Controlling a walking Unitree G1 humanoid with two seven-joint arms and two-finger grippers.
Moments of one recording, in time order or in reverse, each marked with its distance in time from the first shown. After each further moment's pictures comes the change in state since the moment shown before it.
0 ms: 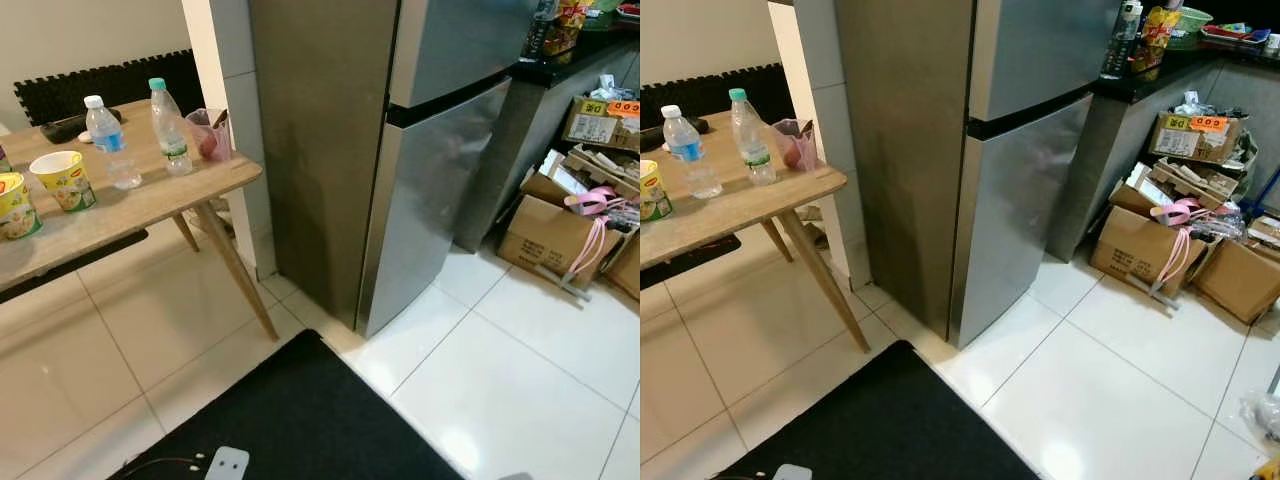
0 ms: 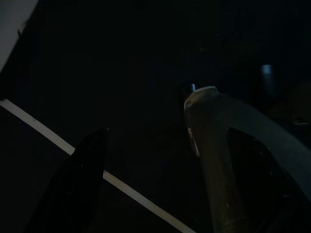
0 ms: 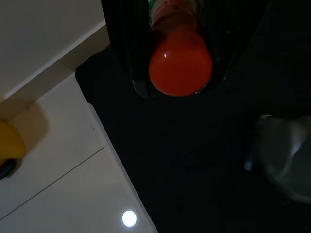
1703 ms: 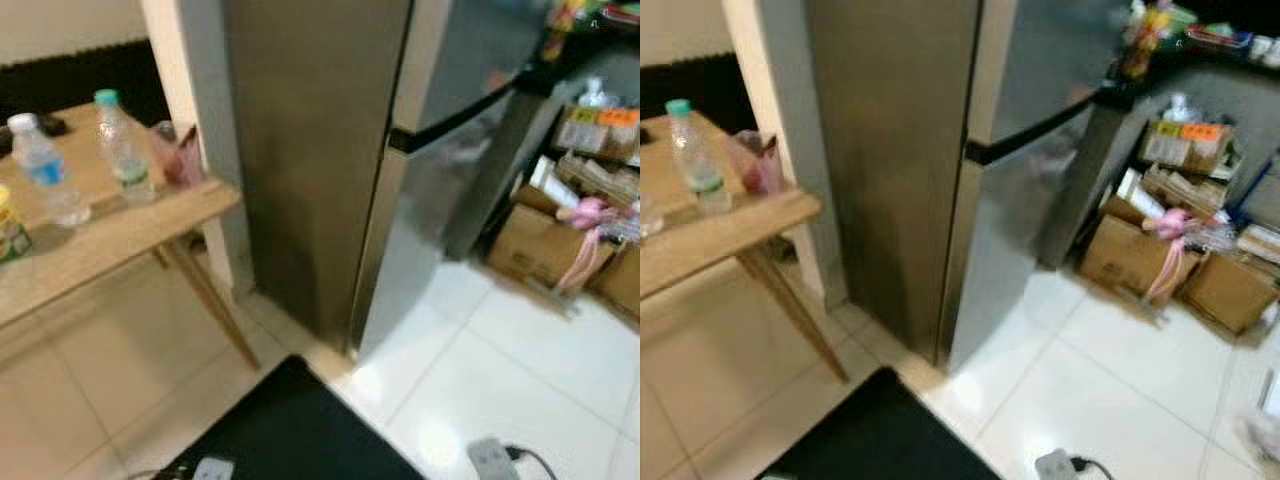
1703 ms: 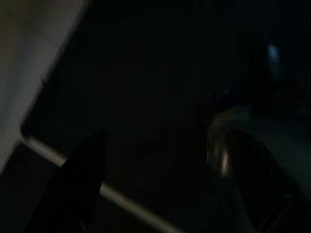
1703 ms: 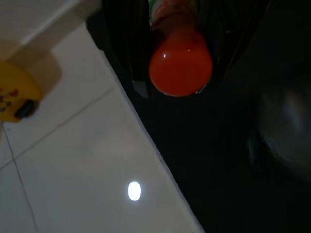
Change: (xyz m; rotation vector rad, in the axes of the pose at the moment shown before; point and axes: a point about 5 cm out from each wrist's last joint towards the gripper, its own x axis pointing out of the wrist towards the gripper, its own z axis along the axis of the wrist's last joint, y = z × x) left arm 0.001 0.004 0.010 -0.007 -0.025 0.012; right arm 0.001 -0.004 0.012 -0.058 -0.033 -0.013
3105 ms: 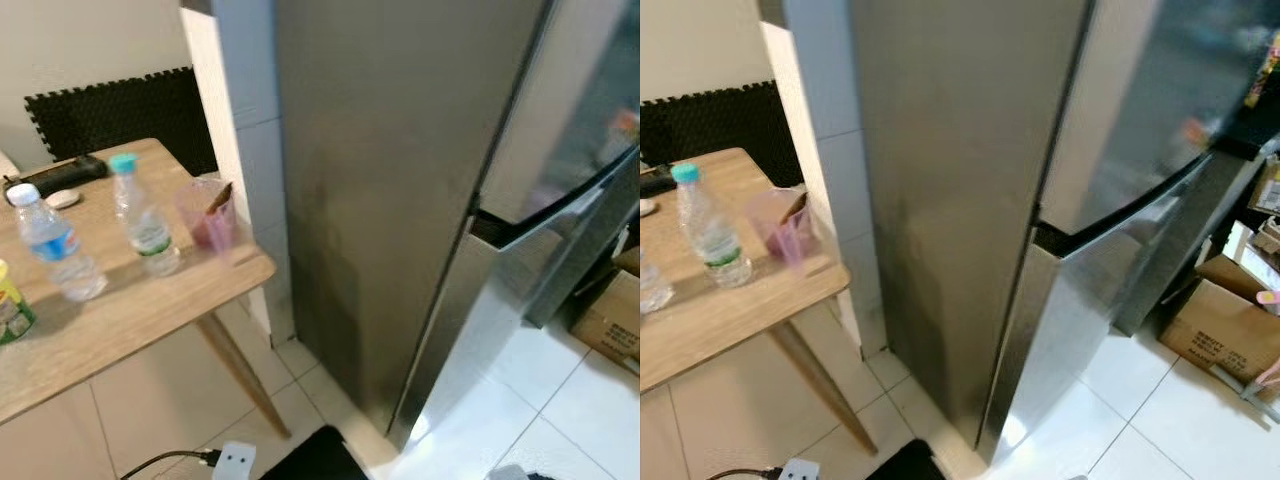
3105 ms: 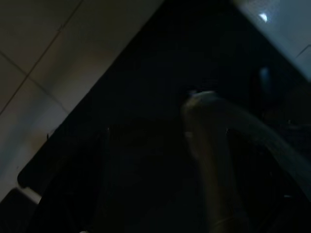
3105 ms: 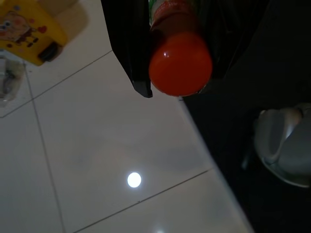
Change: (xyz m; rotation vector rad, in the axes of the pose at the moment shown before) left arm 0.000 -0.011 -0.005 -0.005 0.006 -0.054; right arm 0.000 0.008 -0.001 0.011 0.007 0.015
